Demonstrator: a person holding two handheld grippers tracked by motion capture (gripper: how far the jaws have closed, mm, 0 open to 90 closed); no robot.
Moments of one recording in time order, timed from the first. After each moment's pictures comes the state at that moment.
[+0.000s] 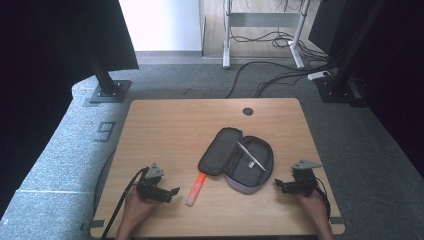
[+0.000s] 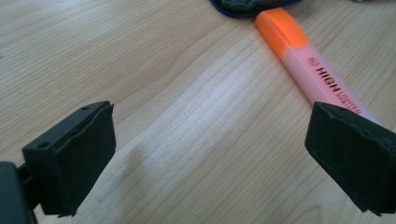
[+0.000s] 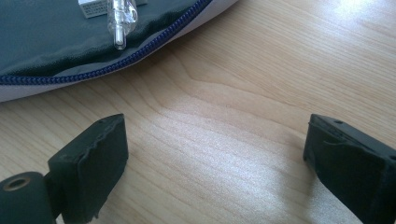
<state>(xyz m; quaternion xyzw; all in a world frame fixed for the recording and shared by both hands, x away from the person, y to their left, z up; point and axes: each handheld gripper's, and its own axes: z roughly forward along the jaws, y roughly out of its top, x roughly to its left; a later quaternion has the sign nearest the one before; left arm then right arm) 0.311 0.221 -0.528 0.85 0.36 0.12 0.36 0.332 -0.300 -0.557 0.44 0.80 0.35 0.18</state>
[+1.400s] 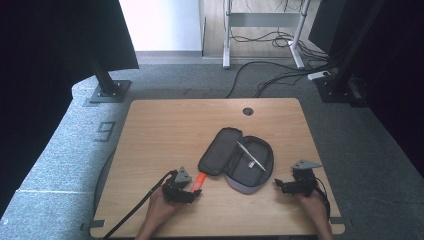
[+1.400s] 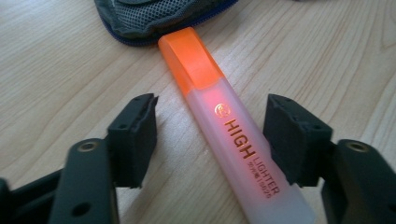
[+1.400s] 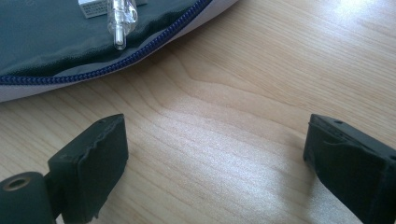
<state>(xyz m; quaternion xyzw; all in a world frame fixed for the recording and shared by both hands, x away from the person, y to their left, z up) 0.310 0.147 -0.539 0.89 0.31 0.11 0.33 0.332 -0.300 -0.557 0.44 0.80 0.35 0.18</state>
